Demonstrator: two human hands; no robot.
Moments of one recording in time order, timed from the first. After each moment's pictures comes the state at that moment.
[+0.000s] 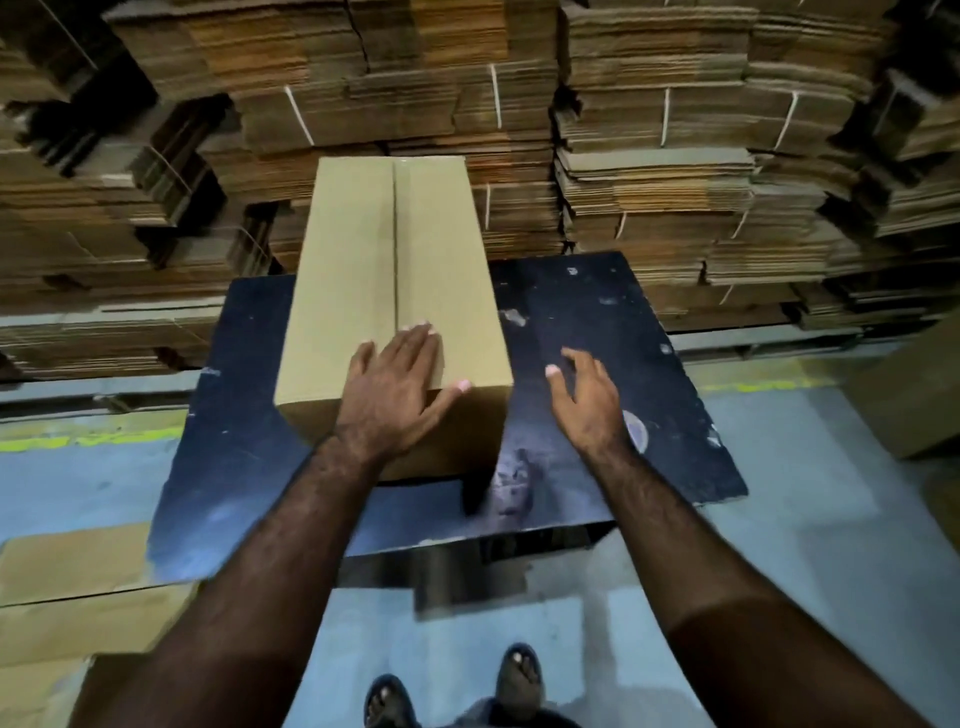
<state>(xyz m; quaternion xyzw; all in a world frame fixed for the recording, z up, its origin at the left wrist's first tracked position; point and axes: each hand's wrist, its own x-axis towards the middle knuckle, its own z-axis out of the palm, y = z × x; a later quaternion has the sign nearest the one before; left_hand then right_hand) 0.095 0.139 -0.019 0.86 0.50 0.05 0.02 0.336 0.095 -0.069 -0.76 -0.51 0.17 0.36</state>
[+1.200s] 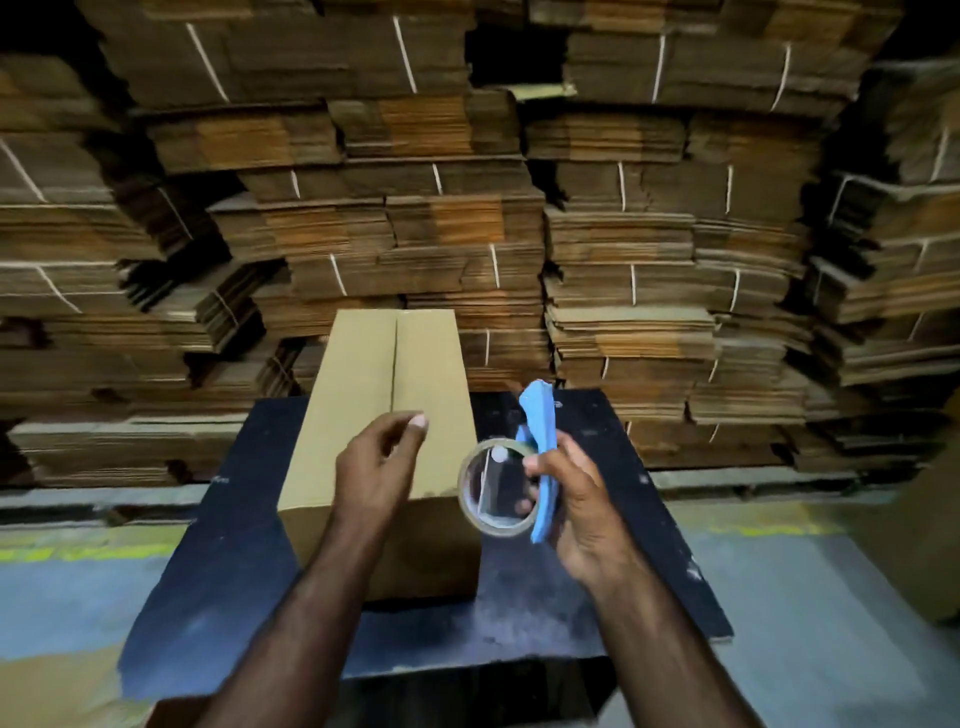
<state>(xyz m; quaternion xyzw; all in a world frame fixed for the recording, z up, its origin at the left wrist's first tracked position) 0.132 0.088 0.065 0.58 0.56 0.49 0.34 0.323 0.034 0.060 -0.42 -0.32 0.58 0.62</state>
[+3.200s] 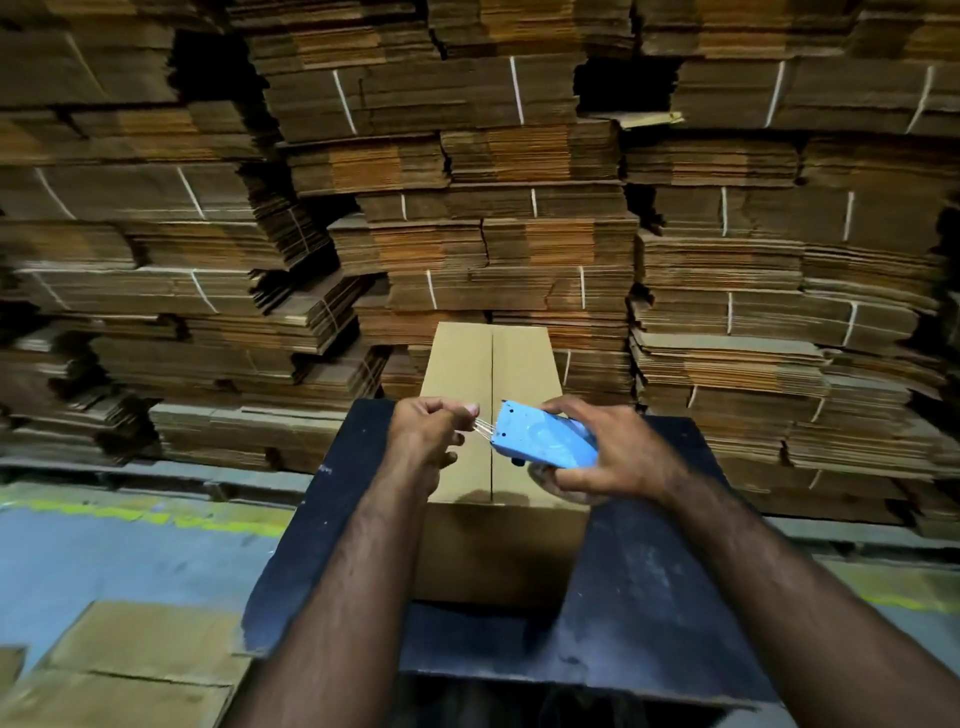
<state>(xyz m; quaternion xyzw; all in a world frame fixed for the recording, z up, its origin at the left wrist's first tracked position) 0.057 0.120 0.105 0.39 0.60 0.50 0.50 0.288 0.103 0.108 -0.54 -0.81 0.09 0.19</state>
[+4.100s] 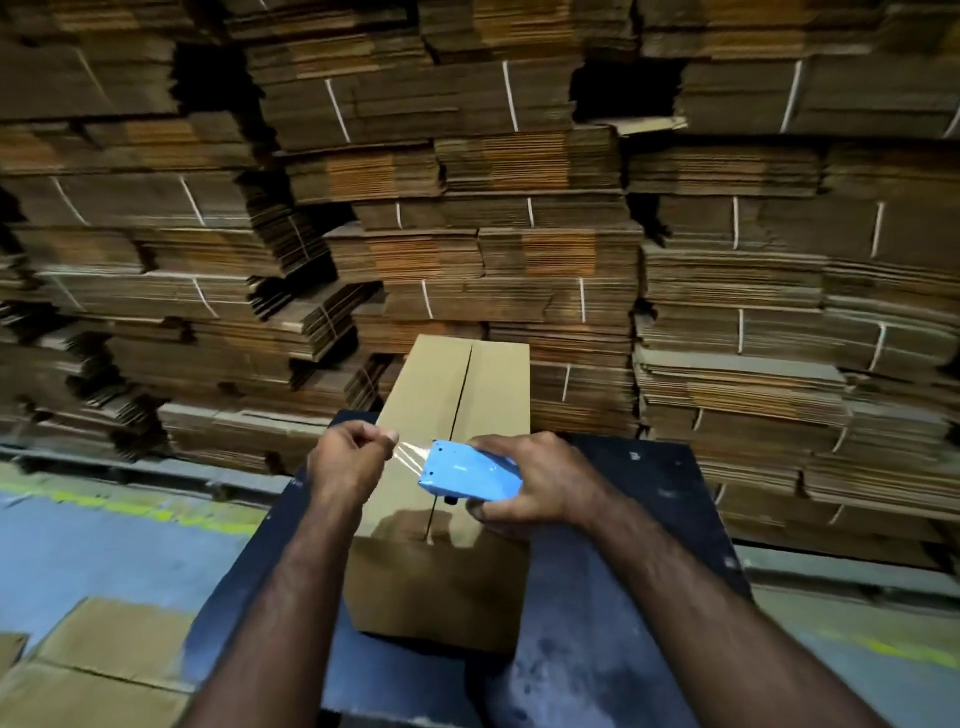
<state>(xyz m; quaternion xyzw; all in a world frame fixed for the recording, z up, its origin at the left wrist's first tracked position) 0.066 0.158 0.068 0.39 0.71 0.50 0.30 0.306 0.147 0.103 -0.48 -0.86 0.09 0.15</state>
